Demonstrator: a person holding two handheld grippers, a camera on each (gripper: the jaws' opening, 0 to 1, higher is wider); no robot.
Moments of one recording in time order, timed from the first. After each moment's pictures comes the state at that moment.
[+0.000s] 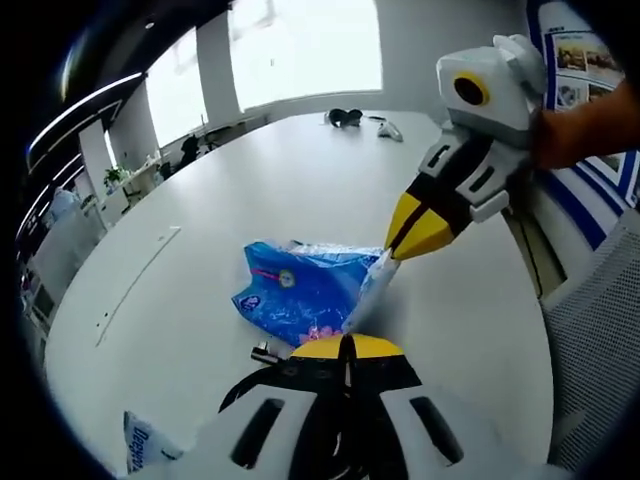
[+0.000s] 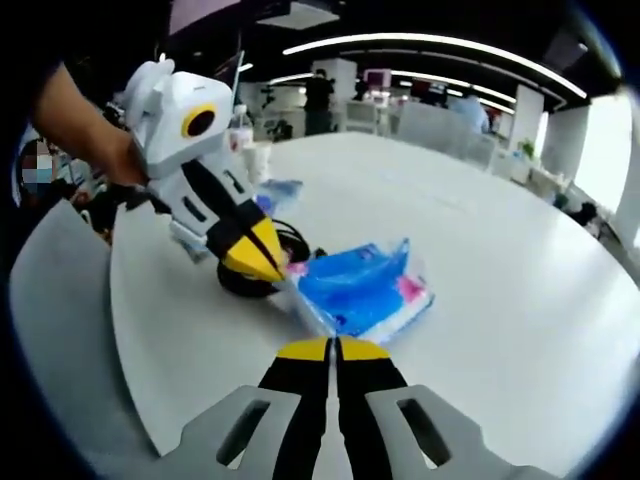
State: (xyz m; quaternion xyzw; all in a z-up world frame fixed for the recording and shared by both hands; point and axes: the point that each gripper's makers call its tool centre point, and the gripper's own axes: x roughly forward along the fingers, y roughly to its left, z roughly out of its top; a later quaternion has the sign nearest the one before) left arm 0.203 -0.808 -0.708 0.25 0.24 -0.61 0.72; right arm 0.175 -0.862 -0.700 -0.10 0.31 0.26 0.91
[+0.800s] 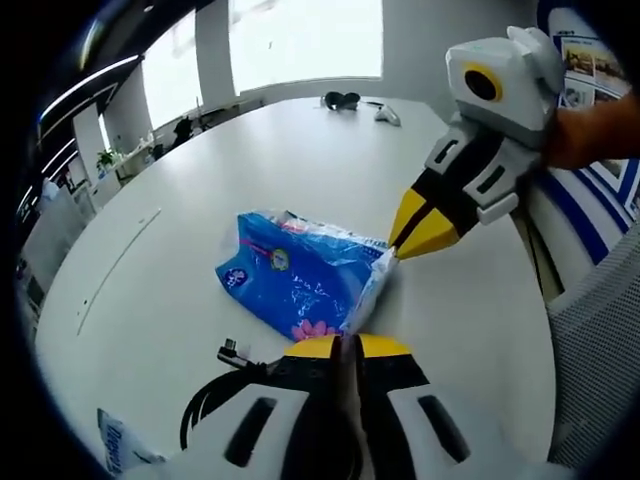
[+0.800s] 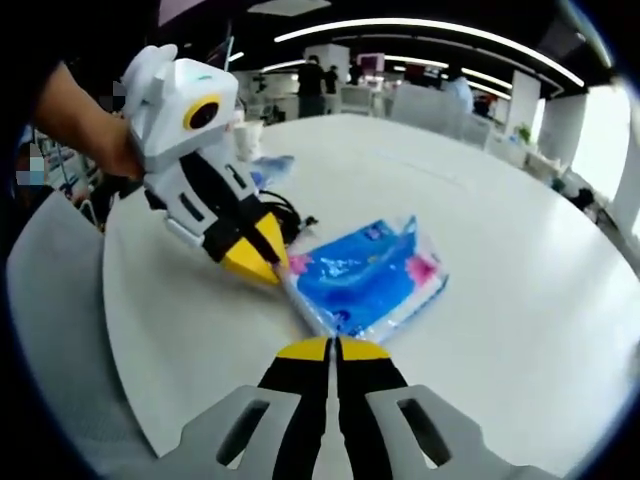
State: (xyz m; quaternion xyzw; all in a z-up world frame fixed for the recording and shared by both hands) left arm 0.196 -0.818 -0.730 0.24 0.28 -0.60 0.71; right arm 0.166 -0.873 -0.723 -0.10 0.34 0.25 0.90
